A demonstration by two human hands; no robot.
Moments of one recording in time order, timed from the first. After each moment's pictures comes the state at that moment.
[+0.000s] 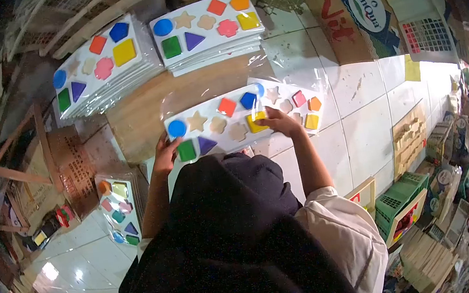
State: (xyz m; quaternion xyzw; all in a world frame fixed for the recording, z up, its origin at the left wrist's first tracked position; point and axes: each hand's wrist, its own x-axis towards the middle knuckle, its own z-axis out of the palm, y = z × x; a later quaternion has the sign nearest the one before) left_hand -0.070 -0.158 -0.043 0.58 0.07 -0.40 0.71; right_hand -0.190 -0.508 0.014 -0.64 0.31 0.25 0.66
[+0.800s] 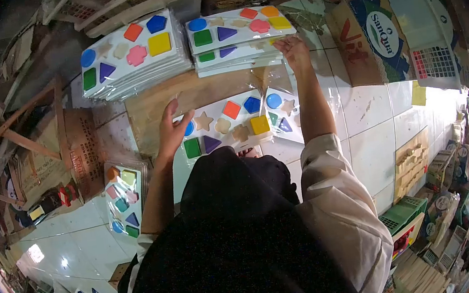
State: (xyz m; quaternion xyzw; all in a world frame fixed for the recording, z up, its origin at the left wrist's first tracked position) left_hand -0.024 -0.192 0.048 0.84 -0.04 -0.14 0.53; right_hand 0.010 -0.613 -0.003 -0.42 0.22 -0.12 0.87
